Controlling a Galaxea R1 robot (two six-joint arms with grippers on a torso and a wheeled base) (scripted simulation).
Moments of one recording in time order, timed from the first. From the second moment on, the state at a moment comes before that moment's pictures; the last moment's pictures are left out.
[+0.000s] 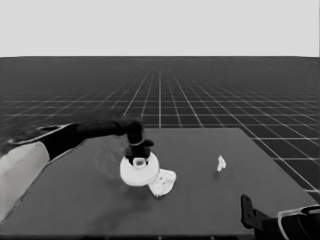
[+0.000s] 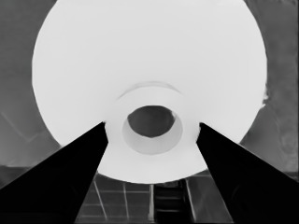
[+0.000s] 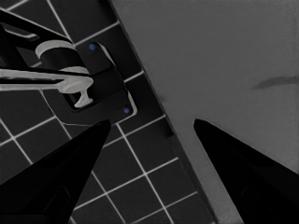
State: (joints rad) left arm -0.05 2.80 -1.54 0.12 1.53 -1.29; right arm -0.35 1.76 -0.39 -0.70 -1.18 0.32
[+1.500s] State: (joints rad) left arm 0.07 3.09 -1.75 0.24 1.51 -1.25; right arm -0.35 1.76 -0.39 -0.70 -1.18 0.32
